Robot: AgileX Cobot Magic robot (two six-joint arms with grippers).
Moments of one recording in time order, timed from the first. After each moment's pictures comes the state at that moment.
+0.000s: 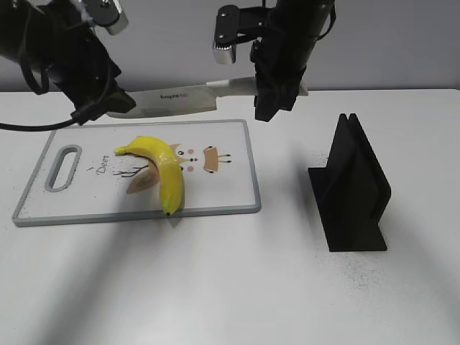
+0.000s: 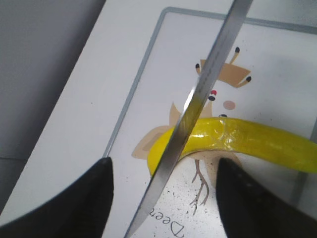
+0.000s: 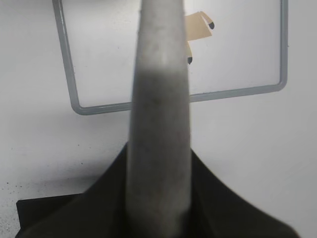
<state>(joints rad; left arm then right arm) -0.29 1.67 -1.21 -0.51 0.54 1.31 0.48 2.20 -2.02 0.21 1.23 -1.06</state>
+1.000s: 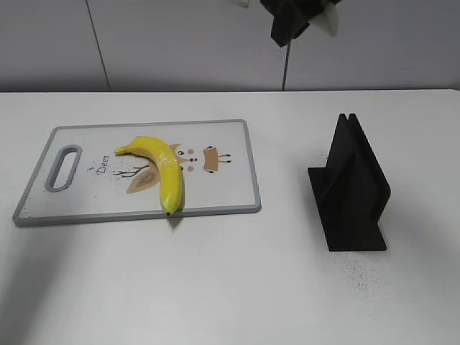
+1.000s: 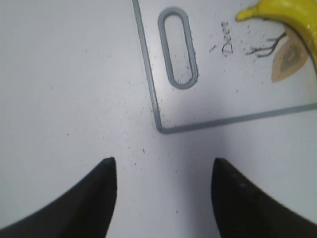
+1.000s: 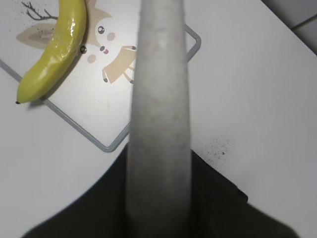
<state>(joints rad) -0.03 1.51 -1.34 -0.12 1.14 0.22 0.47 1.97 -2.02 0.14 1.23 -0.28</state>
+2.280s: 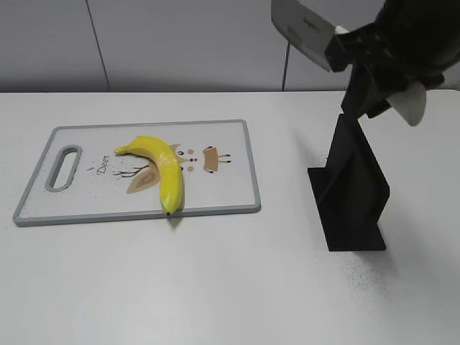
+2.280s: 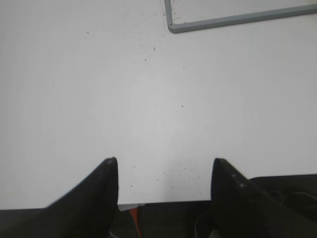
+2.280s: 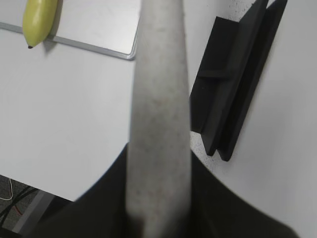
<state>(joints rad) -0.03 0.43 -0.61 -0.06 1.22 0.16 0.47 1.51 -1.34 0.13 1.10 0.19</state>
